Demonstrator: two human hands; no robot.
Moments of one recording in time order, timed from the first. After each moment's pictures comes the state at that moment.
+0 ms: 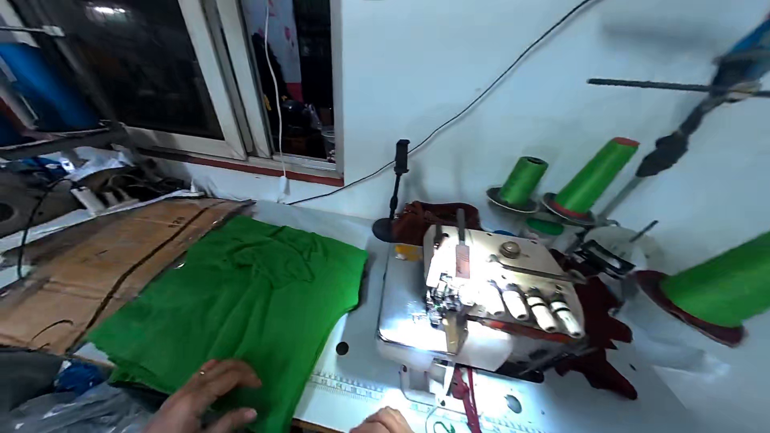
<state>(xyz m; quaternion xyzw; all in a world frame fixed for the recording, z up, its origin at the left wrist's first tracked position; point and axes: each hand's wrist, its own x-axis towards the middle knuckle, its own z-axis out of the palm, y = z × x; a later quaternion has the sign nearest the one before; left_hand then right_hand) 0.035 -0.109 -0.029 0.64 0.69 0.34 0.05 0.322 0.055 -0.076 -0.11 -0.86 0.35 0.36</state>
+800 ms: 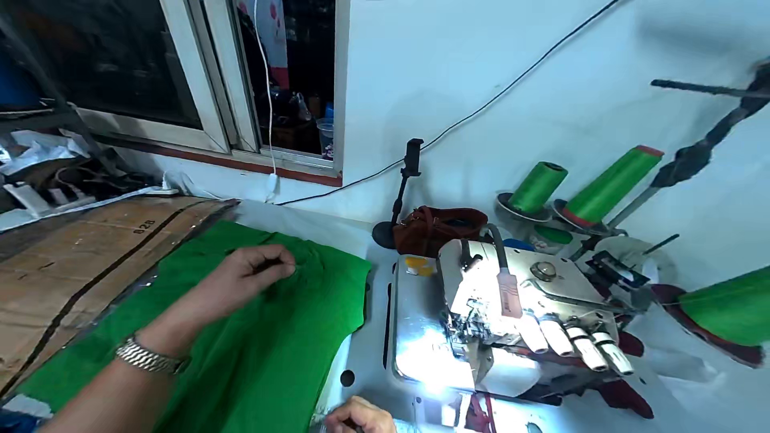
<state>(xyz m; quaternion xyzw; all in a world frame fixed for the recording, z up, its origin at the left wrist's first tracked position) -0.048 0.051 0.065 0.64 0.63 0.43 0.10 0.244 0.078 -0.086 -0.13 -0.76 0.54 0.34</state>
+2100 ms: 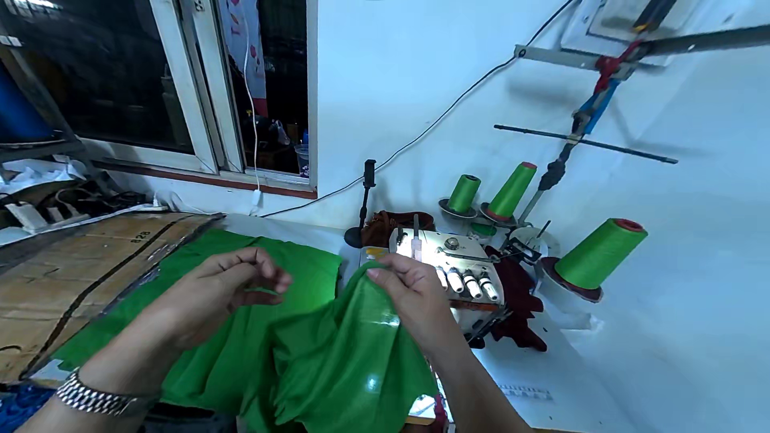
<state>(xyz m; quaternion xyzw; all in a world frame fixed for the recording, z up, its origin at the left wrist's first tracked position) 0.064 -0.037 0.124 0.51 0.57 0.57 0.29 0.305 0.089 0.130 -0.21 -0.77 0.43 0.41</state>
